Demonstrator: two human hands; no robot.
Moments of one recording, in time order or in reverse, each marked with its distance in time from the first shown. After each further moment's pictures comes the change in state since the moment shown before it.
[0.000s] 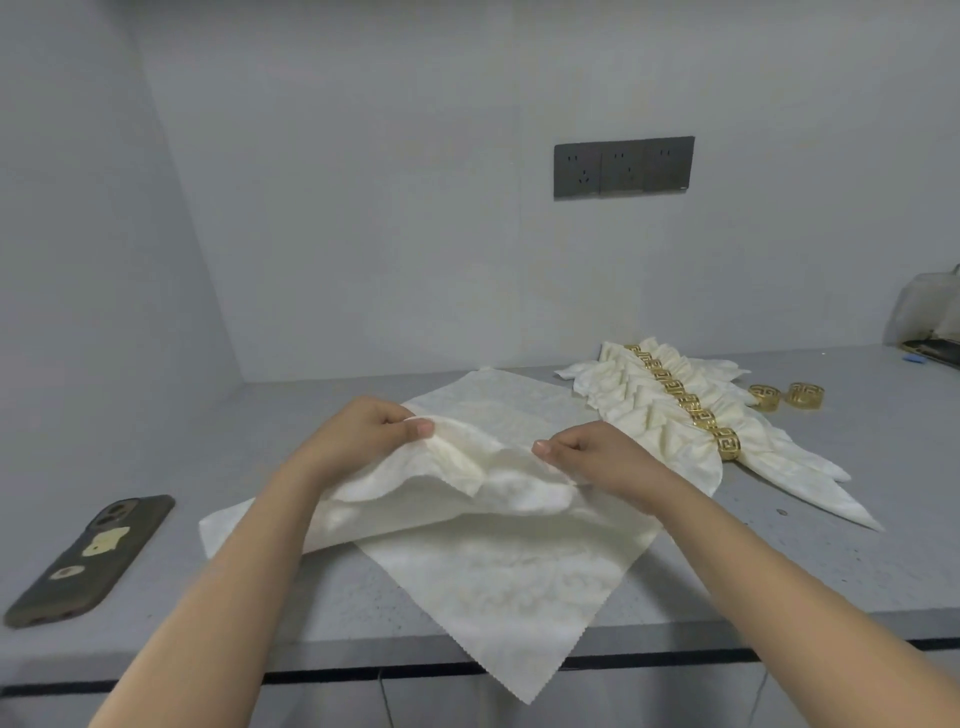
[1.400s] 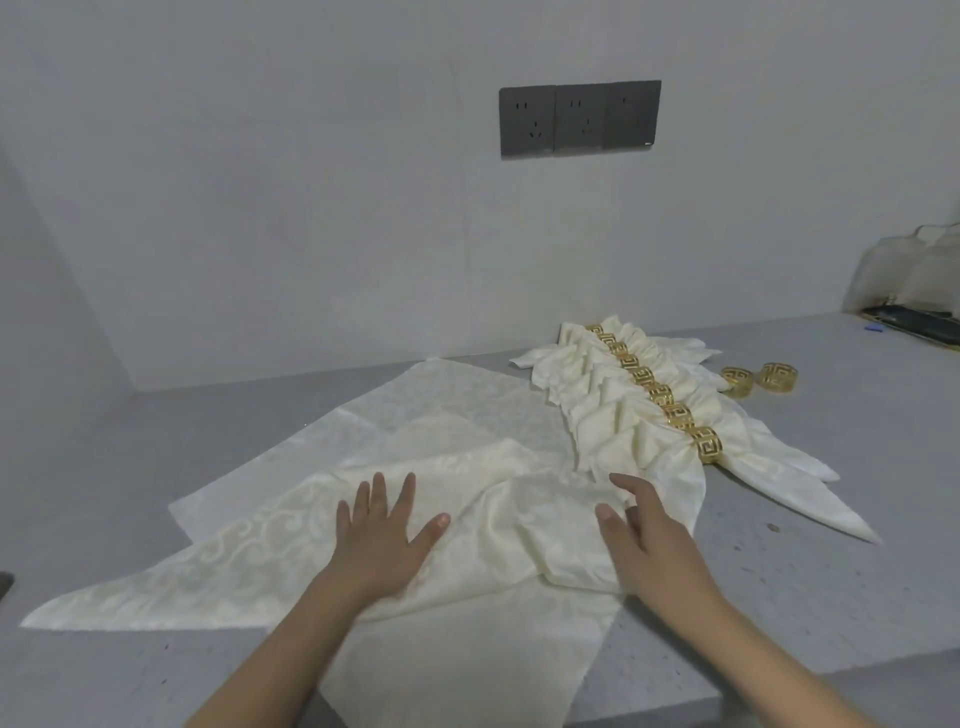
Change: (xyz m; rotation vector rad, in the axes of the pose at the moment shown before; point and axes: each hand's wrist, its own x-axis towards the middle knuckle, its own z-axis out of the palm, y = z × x) left_hand 0.074 -0.073 0.138 0.627 -0.199 -0.167; right_hand -0.028 0.096 0.002 -0.136 0.434 0.257
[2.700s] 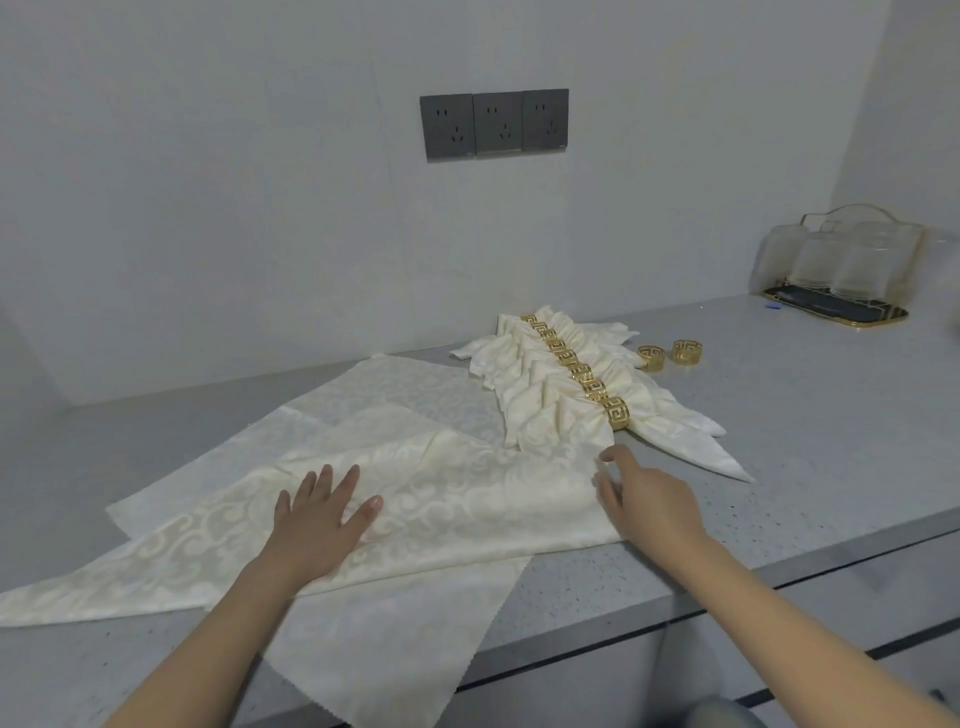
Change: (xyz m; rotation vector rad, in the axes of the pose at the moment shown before) left_hand -0.010 -0.004 0.004 0.029 0.066 0.069; right_hand -0.005 0.057 -0.061 -0.692 0.170 -0.105
